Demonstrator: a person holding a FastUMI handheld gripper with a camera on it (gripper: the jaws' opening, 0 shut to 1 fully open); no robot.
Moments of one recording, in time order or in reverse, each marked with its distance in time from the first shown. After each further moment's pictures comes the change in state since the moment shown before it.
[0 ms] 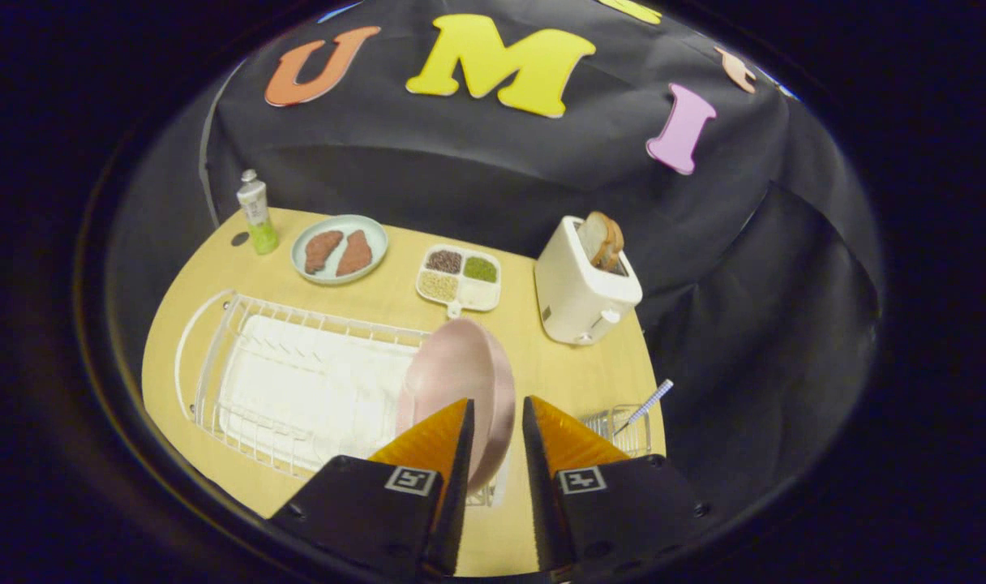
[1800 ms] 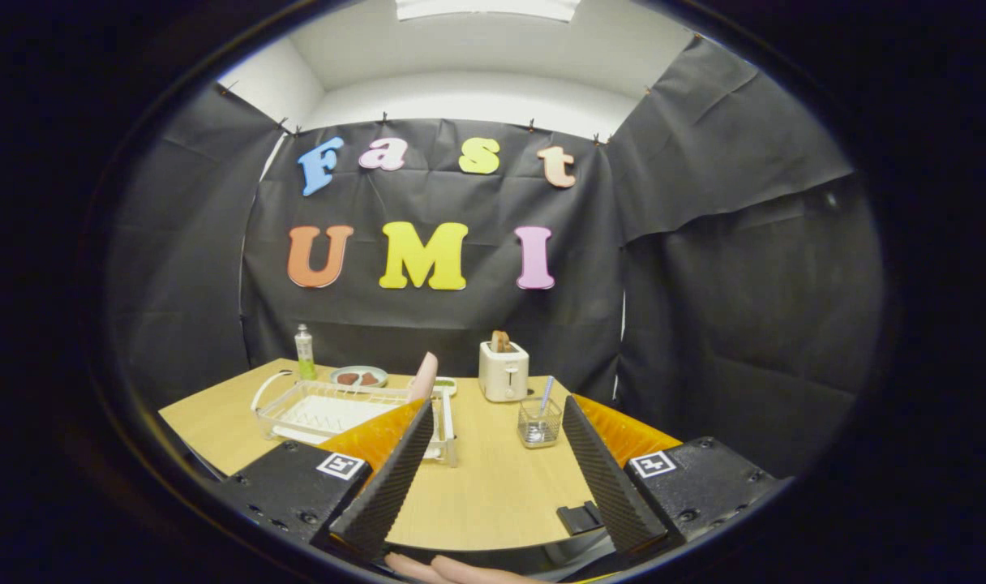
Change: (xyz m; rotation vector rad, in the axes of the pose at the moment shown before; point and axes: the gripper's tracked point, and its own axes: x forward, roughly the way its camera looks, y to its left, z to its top) arm -0.185 -0.084 -0.287 0.304 -0.891 0.023
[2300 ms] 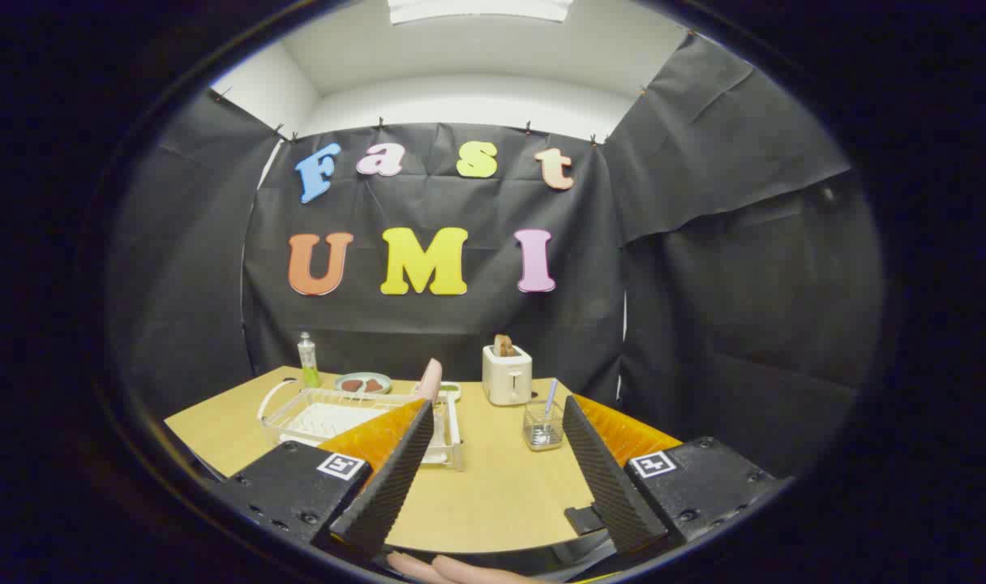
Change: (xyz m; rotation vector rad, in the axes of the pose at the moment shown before) arm -0.004 0.003 0.009 0.015 -0.014 -0.005
